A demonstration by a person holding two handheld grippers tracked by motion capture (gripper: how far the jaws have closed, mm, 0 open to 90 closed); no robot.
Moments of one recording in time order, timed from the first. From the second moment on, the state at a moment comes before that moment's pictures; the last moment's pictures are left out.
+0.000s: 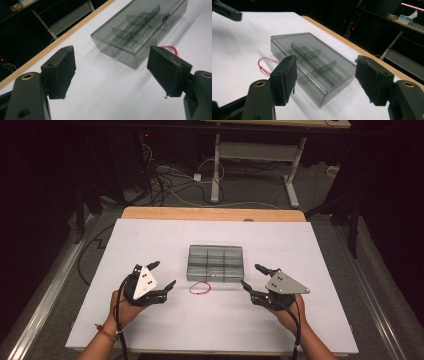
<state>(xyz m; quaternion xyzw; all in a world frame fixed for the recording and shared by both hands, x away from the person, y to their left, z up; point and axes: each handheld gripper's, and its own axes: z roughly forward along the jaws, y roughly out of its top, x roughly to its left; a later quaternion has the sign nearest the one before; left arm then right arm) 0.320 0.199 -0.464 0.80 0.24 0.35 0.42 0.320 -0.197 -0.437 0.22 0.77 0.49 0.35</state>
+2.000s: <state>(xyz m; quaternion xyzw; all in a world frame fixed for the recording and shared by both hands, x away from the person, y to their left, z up) 0.396 0.165 -0.475 0.86 0.29 0.21 0.36 0.373 -0.129 -0.475 0.19 0.87 0.39 0.25</state>
